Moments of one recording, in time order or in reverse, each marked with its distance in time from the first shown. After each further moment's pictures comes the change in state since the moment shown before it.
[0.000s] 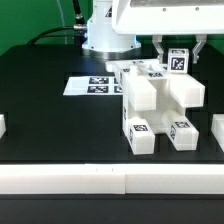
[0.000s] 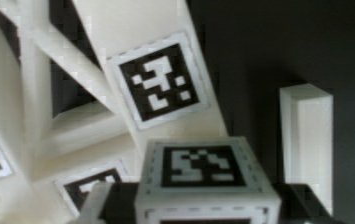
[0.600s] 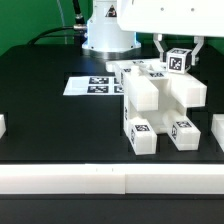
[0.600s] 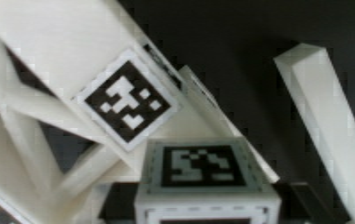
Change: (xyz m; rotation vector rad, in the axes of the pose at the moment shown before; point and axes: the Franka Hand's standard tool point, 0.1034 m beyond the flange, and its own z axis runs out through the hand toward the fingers) arm -0.001 -0.001 0.000 0.003 -0.002 0.350
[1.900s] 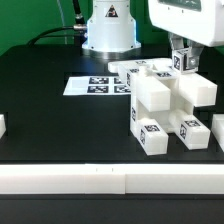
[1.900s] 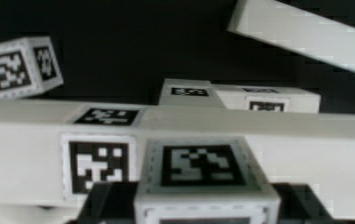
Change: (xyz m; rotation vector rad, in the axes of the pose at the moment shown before) arm -0.008 -0.008 0.002 0.017 -0.031 0.750
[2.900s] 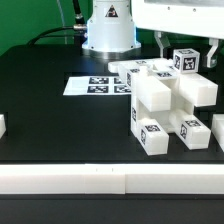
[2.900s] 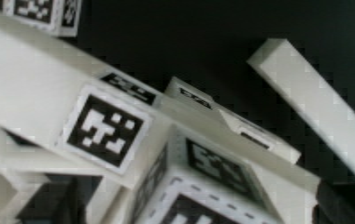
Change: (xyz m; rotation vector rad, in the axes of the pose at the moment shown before) arm -0.001 -0.001 -0.002 -0.023 -0.017 -0.598
